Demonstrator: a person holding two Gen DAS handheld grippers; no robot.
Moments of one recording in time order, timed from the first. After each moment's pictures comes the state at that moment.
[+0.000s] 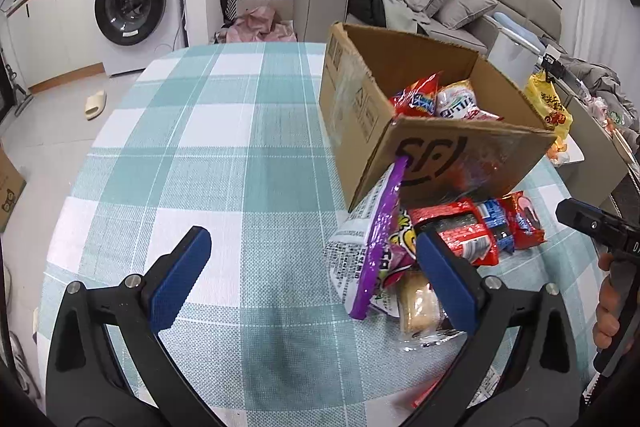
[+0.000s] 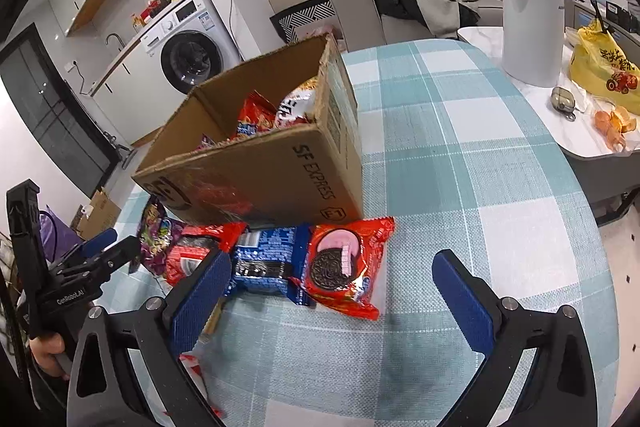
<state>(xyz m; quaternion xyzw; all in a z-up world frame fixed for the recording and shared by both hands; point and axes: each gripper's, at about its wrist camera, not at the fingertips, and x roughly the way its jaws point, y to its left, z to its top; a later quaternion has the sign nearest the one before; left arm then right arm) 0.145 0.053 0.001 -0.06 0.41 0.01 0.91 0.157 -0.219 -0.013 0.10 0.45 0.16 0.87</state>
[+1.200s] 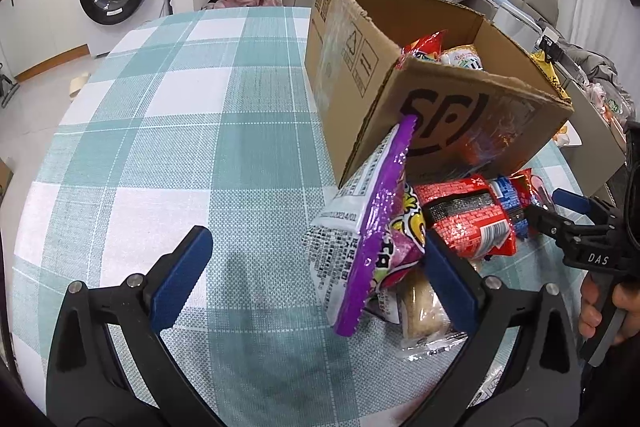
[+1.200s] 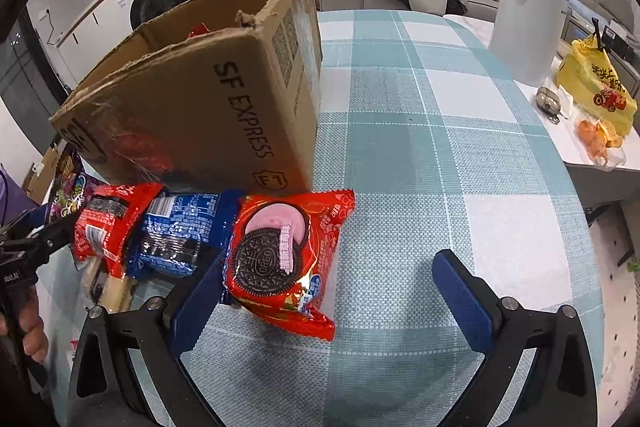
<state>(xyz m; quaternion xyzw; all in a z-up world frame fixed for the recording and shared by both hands) 0.176 0.048 -0.040 -0.07 0.45 -0.01 0.89 0.185 -0.209 -0.063 0.00 0.49 0.11 0.86</state>
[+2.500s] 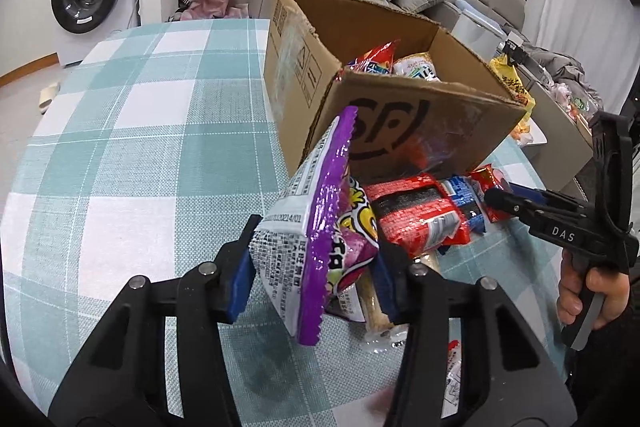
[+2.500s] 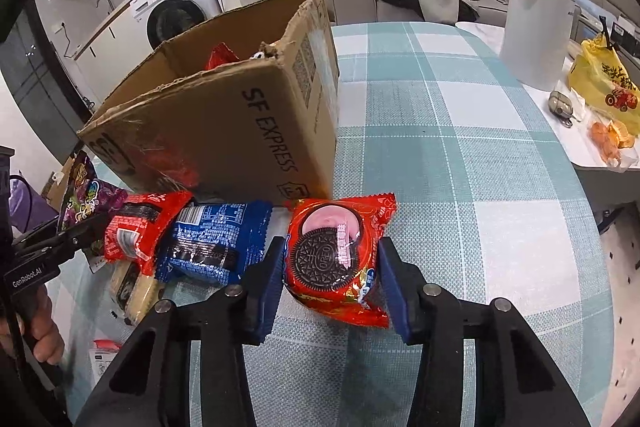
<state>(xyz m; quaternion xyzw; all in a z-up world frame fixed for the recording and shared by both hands) 0.162 0.041 -0.029 -0.08 0.42 -0.08 0.90 0.176 -0.210 -0.050 0.04 0.47 0.14 0.87</state>
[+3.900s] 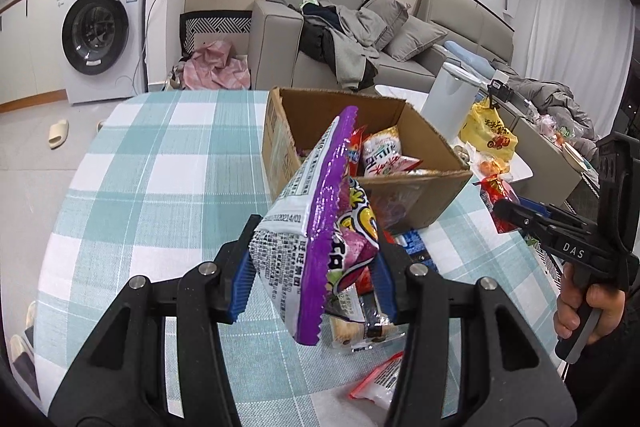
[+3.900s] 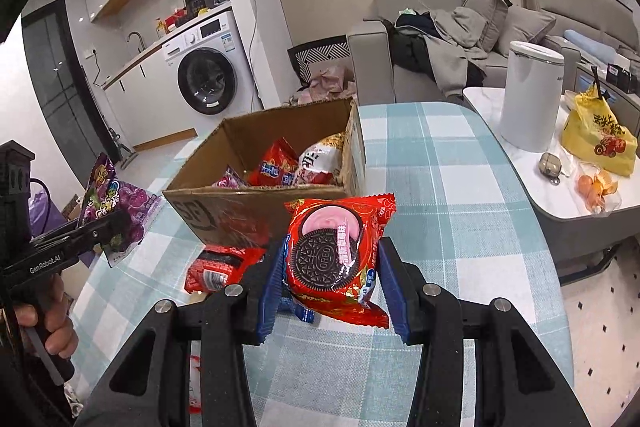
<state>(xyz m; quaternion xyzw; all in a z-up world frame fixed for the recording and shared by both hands) 0.114 0.040 0.060 -0.08 0.34 -0.08 0.93 0.132 -0.218 0.036 0.05 0.37 0.17 0.91</state>
